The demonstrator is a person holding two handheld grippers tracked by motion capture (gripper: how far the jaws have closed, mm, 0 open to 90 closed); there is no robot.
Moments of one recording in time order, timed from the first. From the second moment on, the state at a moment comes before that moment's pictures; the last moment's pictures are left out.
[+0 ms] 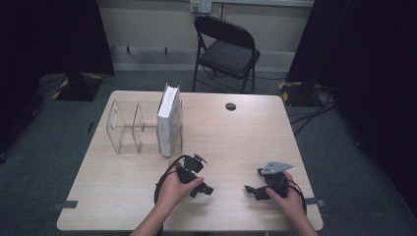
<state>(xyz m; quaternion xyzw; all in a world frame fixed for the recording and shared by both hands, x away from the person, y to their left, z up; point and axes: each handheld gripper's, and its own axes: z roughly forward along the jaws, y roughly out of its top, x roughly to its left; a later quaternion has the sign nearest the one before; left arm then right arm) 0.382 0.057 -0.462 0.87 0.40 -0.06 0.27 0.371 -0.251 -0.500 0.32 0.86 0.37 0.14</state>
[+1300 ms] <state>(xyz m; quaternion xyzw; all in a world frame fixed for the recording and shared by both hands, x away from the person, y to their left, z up) 0.355 0.034 -0.485 0.90 0.32 0.04 0.31 0.371 -0.251 -0.500 0.32 0.86 0.37 0.14</state>
